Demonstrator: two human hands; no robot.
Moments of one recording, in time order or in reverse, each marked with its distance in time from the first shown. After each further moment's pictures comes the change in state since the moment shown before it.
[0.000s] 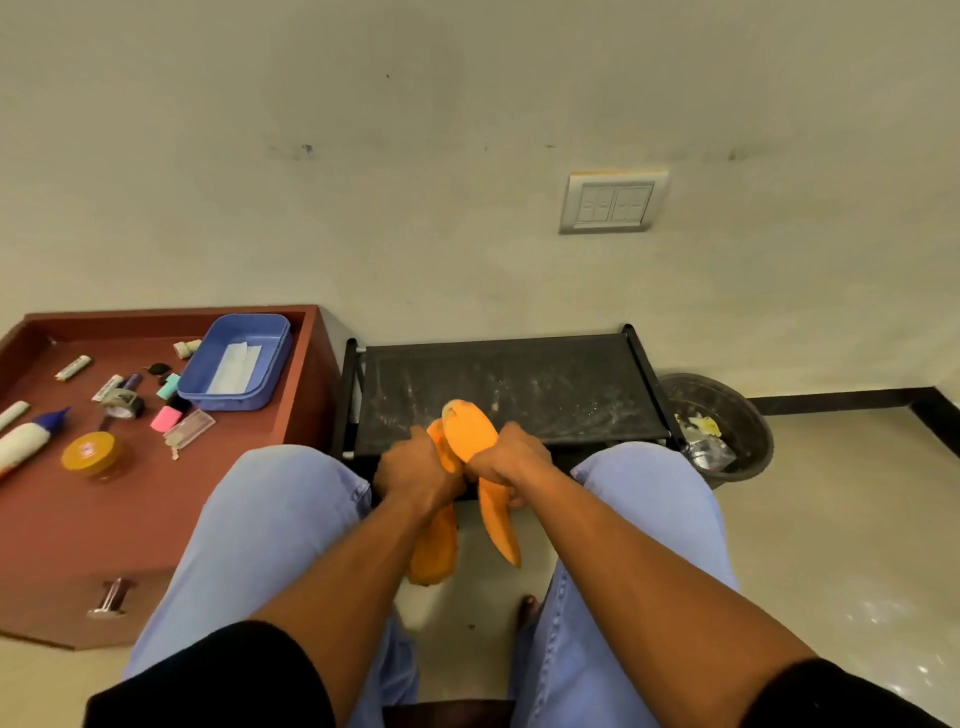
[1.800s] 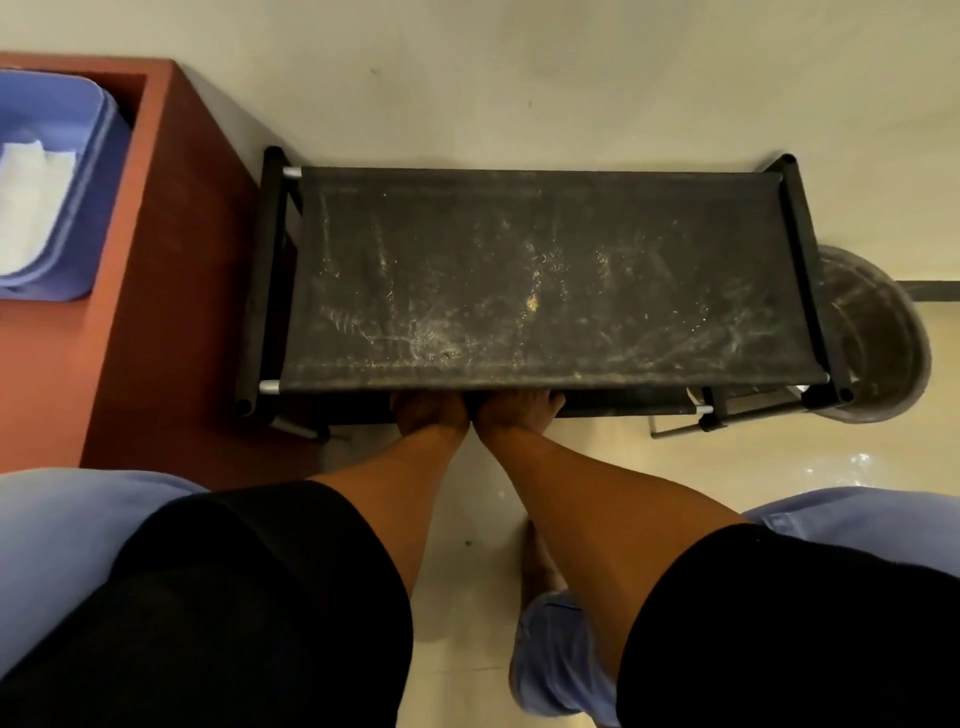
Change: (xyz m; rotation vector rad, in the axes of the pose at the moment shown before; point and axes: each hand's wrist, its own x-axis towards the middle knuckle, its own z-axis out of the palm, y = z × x) left_hand 0.163 -0.022 0.192 0.058 -0.185 0.105; right_hand 0.215 0.049 0.140 -0.262 0.233 0.059
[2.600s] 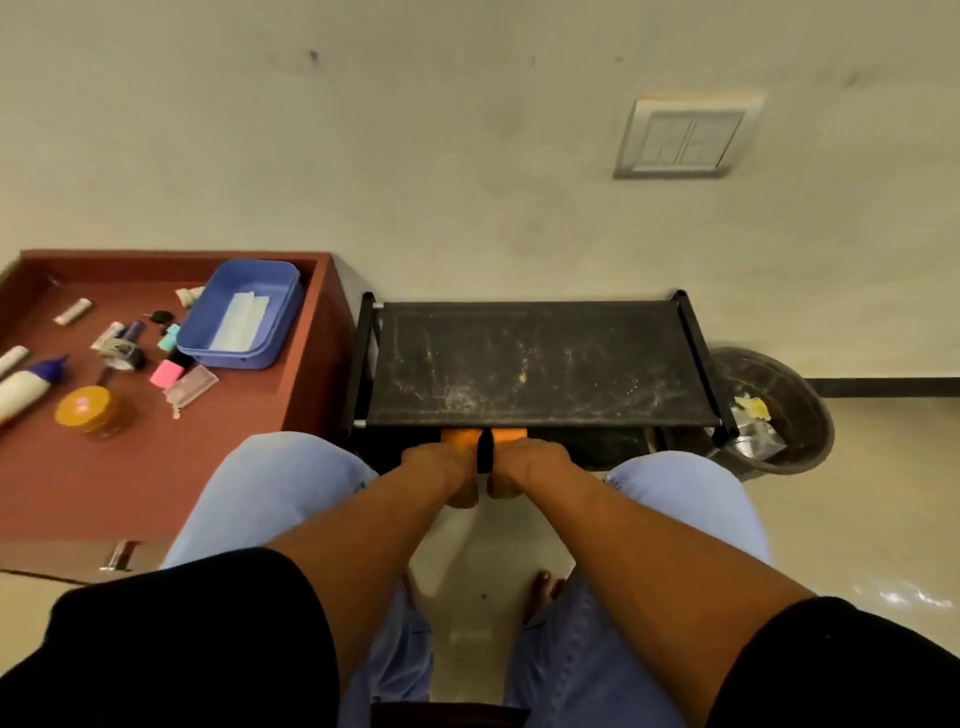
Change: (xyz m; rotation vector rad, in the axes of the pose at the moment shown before) left_hand -0.145 0.024 -0.136 0.520 -0.382 0.101; right_hand -0.126 -0.001 -0.139 -0.492 -0.429 -0.321
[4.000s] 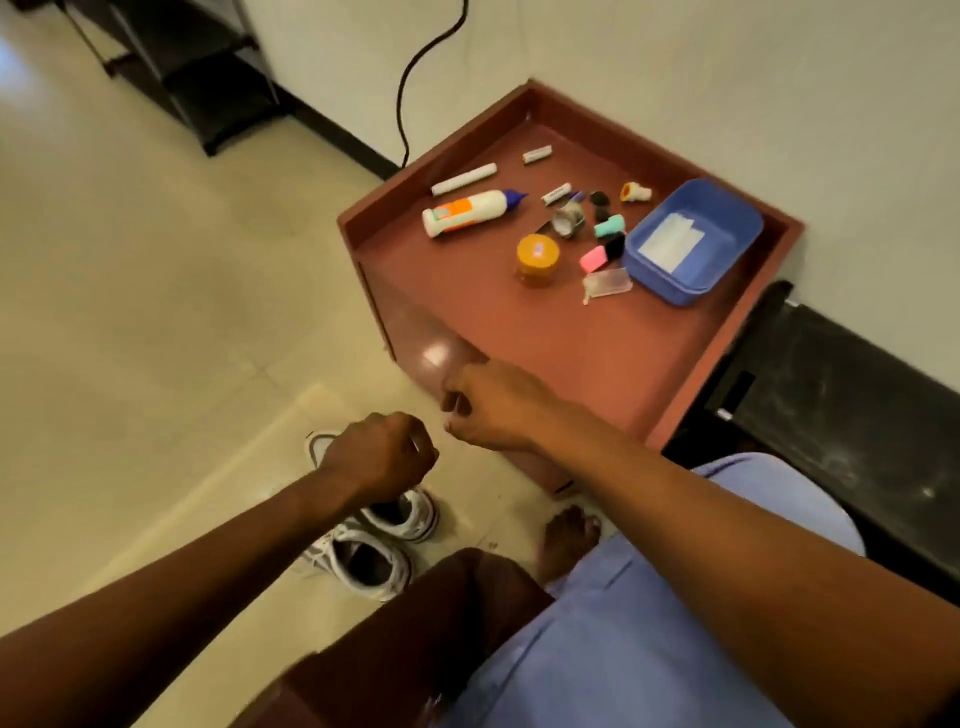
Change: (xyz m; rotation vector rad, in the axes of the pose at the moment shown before) left_hand -0.216 -0.309 0.244 -0.937 0.389 -0.494; right_hand -0.098 -0.383 0.044 -0.283 0.124 -1.010
